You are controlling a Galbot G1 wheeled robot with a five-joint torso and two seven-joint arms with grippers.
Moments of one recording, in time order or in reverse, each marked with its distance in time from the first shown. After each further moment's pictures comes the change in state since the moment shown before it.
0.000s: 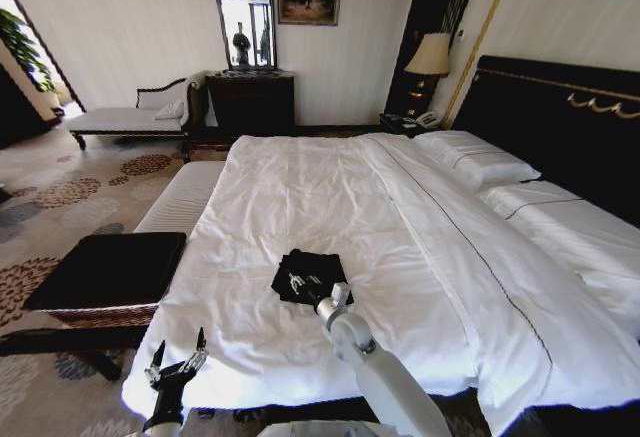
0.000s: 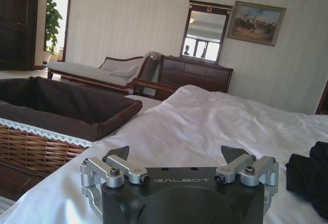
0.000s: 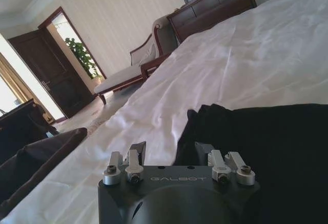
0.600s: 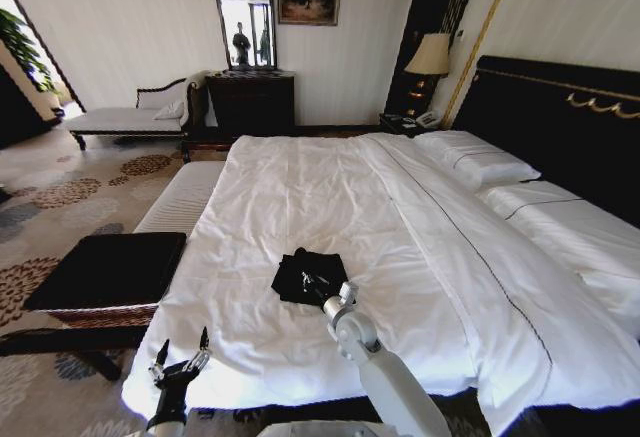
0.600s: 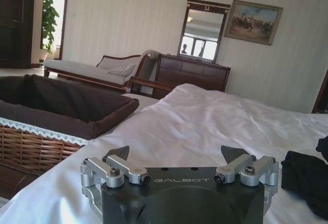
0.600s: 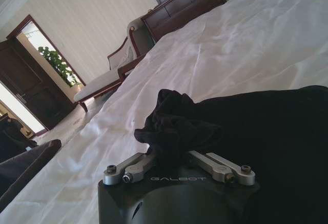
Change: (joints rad) left arm -0.001 0.004 0.007 0.002 -0.001 0.004 0.003; right arm 0.008 0.035 0.063 -0.069 0.047 -0.002 0.029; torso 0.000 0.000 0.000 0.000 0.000
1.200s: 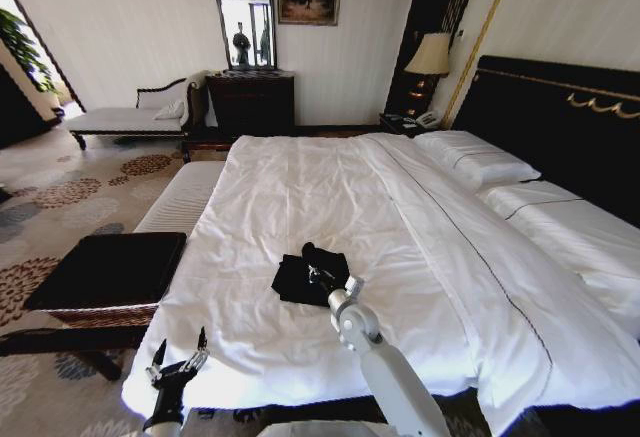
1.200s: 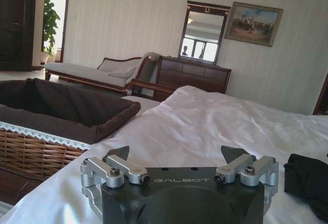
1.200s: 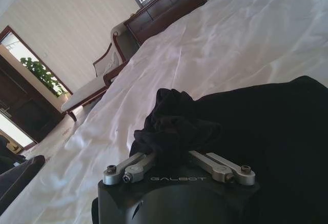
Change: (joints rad) left arm 0.005 0.001 -0.009 -0.013 -0.004 0.001 0.001; right arm 0.006 0.028 0.058 -0.027 0.045 -0.012 0.020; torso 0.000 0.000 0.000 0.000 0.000
